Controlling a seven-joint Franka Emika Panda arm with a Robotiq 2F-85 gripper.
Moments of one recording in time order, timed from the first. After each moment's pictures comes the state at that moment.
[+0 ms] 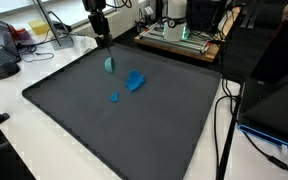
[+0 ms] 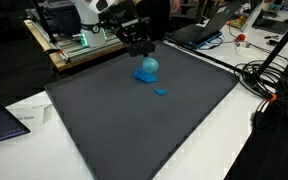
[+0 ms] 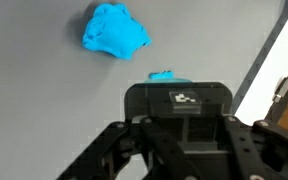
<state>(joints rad) -0.14 0.04 -0.06 -2.27 0.58 2.40 0.34</state>
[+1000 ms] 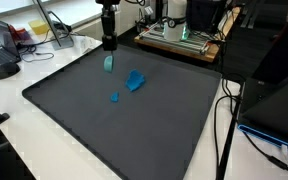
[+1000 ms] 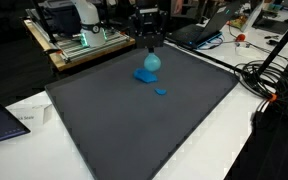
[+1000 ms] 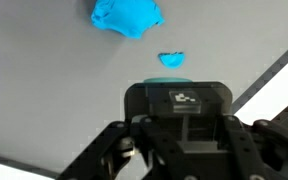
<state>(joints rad) -0.02 -0.02 0.00 -2.30 -0.03 2.52 0.90</state>
